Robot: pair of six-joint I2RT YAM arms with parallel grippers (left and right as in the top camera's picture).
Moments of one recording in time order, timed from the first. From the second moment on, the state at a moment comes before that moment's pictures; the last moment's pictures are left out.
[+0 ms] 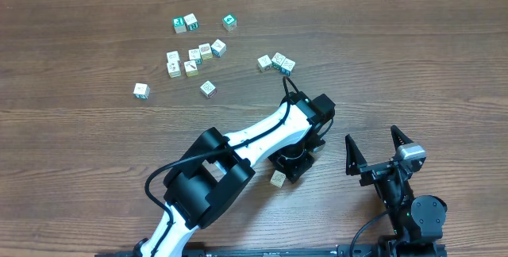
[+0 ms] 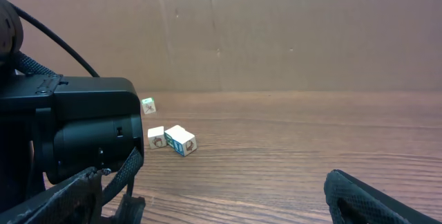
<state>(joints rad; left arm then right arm) -0.87 2.17 1.60 -1.19 0.18 0.02 0.03 0.01 0.02 -0.02 -0.21 0.10</state>
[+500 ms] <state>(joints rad) -0.84 2.17 1.60 -1.24 0.11 -0.08 0.03 0.01 0.02 -0.02 -0.21 0.10</state>
